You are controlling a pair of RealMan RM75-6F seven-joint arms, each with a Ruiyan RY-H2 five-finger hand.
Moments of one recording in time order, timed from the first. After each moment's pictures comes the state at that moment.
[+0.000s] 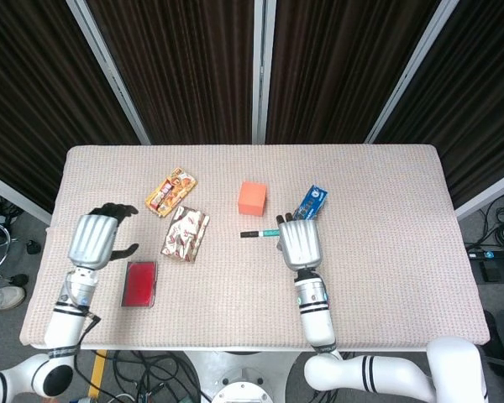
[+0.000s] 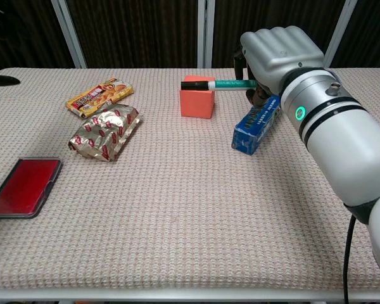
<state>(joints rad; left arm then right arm) -0.44 -1.39 -0.24 -1.73 1.26 1.27 0.42 0.74 -1.93 0.33 -1.53 -0.98 1.41 -1.09</state>
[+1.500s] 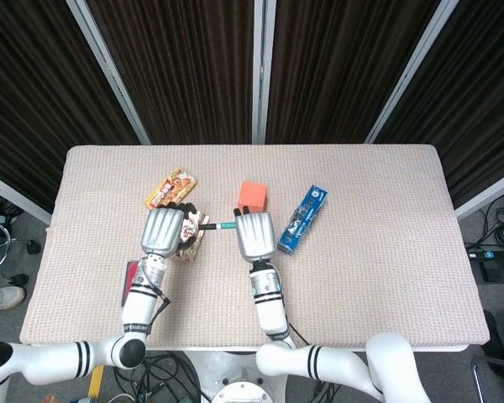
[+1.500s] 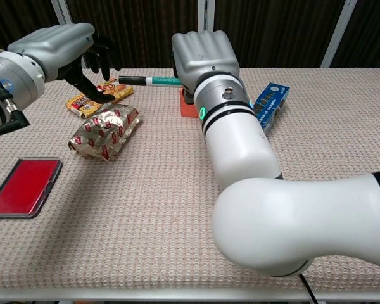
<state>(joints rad) -0.69 -1.72 -0.31 -1.55 0.98 1.25 0.65 0.97 -2.24 0.50 -1.12 -0.99 1.33 -0.98</state>
